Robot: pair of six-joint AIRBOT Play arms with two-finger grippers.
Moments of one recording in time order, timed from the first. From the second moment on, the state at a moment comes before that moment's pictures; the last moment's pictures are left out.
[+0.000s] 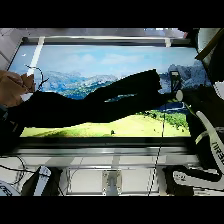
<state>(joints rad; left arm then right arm) 0.88 -0.85 0.80 1.06 -0.97 -1.29 -0.01 -1.34 0.99 -1.69 0.70 1.62</state>
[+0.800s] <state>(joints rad) 0.90 -0.87 0.86 1.07 -0.97 -1.27 -0.17 -1.14 1.00 -1.48 1.06 1.48</state>
